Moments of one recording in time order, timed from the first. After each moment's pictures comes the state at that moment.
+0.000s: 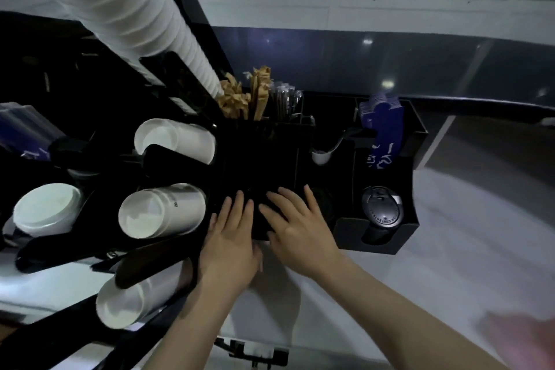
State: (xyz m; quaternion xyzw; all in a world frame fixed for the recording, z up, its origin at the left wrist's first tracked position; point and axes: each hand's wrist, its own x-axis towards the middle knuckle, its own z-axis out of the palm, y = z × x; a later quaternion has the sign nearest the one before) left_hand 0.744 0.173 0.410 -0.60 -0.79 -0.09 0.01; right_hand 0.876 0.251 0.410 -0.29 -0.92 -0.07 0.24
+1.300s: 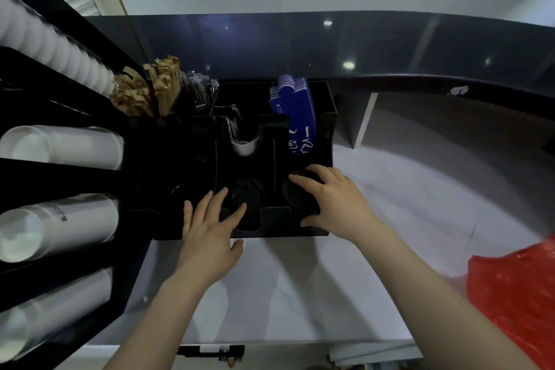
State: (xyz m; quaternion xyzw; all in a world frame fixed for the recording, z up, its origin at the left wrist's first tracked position) left_hand 0.815 0.215 0.402 -0.68 -0.72 -0.13 -0.01; right_hand 1.037 0.333 0.426 -0.44 -0.89 0.06 0.09
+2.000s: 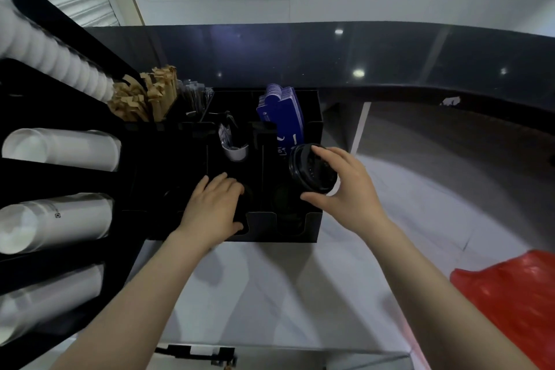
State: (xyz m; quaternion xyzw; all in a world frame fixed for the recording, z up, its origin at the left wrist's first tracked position) left_hand 0.823 0.272 0.427 -0.70 -0.72 -0.01 0.04; right_hand 1.072 0.341 0.452 -0.45 -0.80 0.23 0.34
